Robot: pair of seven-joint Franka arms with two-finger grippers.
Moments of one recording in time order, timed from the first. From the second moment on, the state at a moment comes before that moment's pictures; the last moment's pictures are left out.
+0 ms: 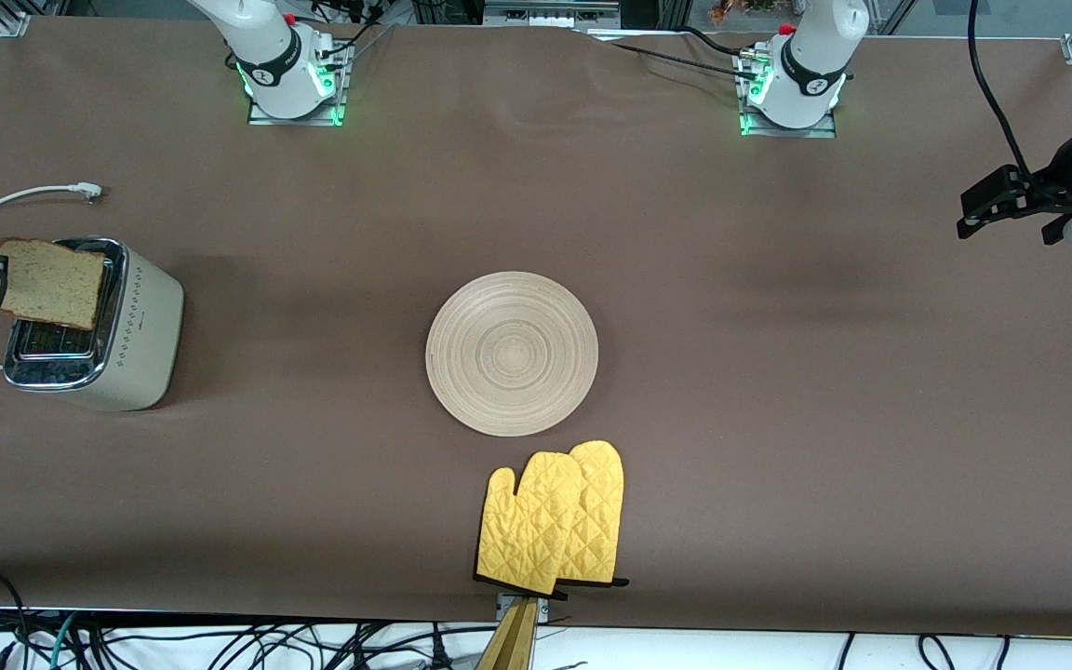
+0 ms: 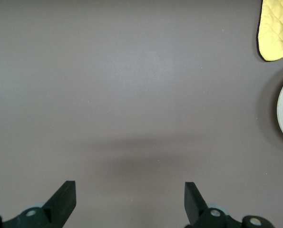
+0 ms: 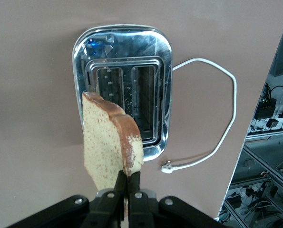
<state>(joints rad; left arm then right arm) -0.07 -0.02 0.07 -1.62 0.00 1.59 0.04 0.08 0.35 -0.27 -1.39 -0.23 1.46 -0.15</state>
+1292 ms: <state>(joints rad) -0.07 -0.02 0.07 -1.62 0.00 1.59 0.04 0.08 0.40 -0.31 -1.38 -0.24 1.51 -0.21</state>
